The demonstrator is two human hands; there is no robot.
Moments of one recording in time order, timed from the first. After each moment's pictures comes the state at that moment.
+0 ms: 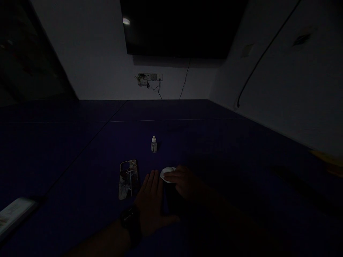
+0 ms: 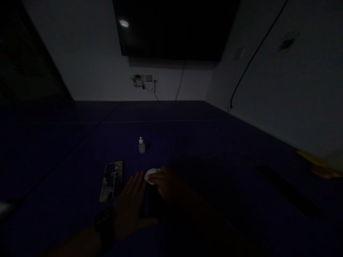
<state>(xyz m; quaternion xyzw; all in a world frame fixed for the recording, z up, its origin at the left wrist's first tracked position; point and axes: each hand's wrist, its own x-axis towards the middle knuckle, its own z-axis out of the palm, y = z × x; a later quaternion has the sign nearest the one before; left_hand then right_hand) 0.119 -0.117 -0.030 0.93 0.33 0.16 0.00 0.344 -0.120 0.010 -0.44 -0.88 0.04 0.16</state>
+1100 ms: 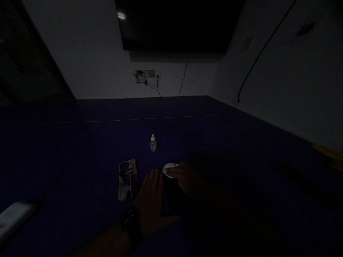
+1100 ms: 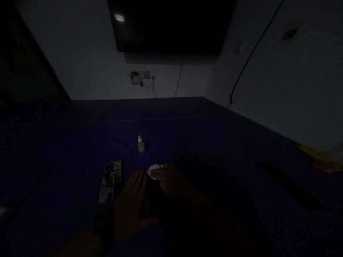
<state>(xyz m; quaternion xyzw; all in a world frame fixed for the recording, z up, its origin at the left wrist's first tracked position) 0.120 -0.119 -0.025 0.93 0.33 0.15 0.02 0.348 -0.119 0.004 -0.47 -0.86 0.04 0.18</state>
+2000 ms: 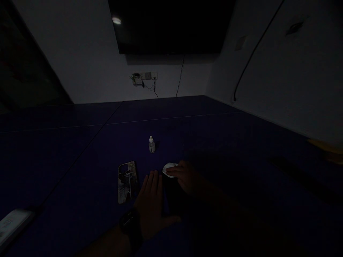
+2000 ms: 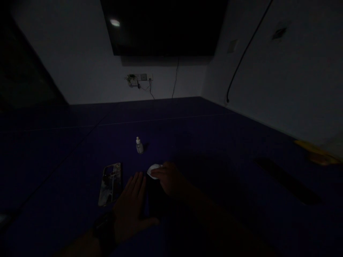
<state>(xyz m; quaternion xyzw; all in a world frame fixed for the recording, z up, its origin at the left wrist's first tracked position) 0.118 -0.118 -0.028 0.93 0.33 0.15 0.00 0.350 -0.117 0.002 -0.49 -0.84 0.05 0.22</state>
